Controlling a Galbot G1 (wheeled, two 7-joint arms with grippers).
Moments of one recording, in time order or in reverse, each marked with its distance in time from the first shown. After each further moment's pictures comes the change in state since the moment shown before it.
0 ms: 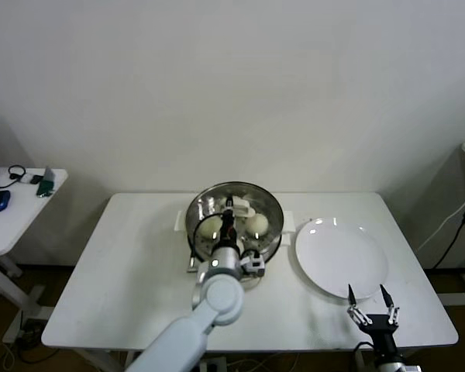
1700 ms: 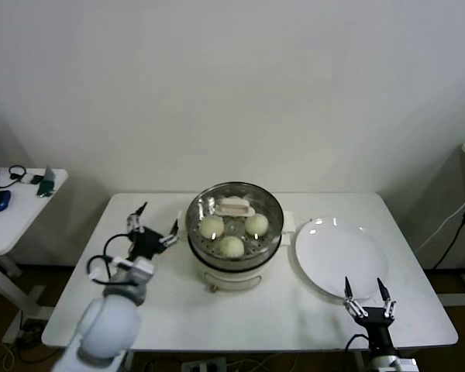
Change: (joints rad) left arm 0.439 0.189 -0.614 -0.385 -1.191 -0.286 -0.251; right arm 0.007 -0.003 -0.039 0.054 0.004 -0.030 0.067
